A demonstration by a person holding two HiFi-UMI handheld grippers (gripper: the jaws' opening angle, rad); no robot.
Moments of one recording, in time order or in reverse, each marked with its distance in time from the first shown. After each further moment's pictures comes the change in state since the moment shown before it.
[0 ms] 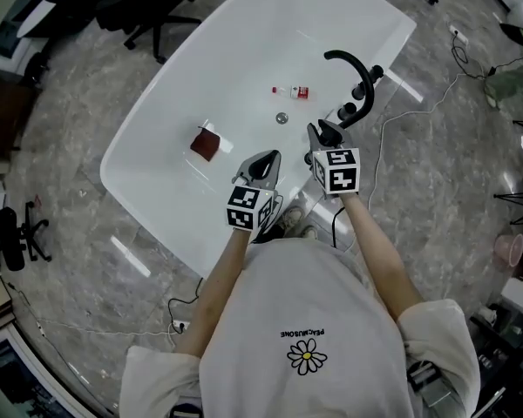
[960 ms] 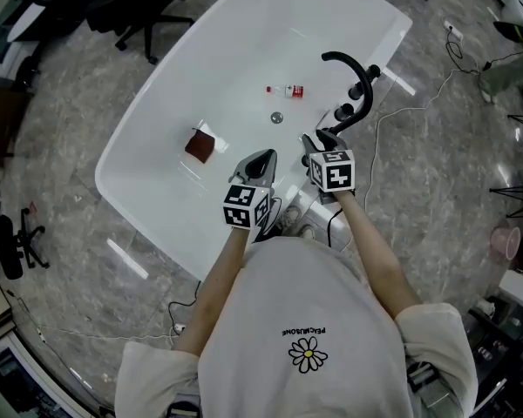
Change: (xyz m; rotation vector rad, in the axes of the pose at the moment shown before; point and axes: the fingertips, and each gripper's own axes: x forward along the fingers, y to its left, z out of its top) left arm 0.008 0.018 -0.004 -0.067 0.004 -0.010; right arm 0.025 0.002 -0.053 0.091 0.156 0.021
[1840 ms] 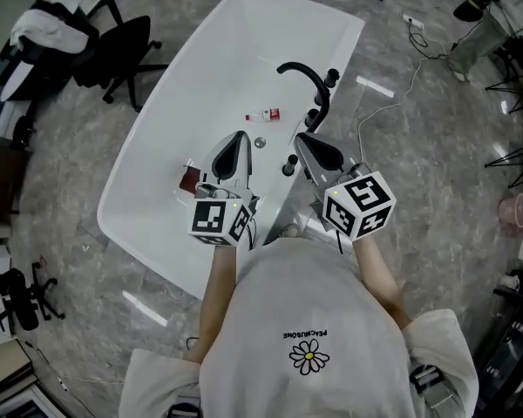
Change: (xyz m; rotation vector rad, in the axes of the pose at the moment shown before) left arm -0.070 -0.088 0.172 0.221 -0.438 -0.051; right arm -0.230 0.057 0.134 0.008 -0.507 0.152
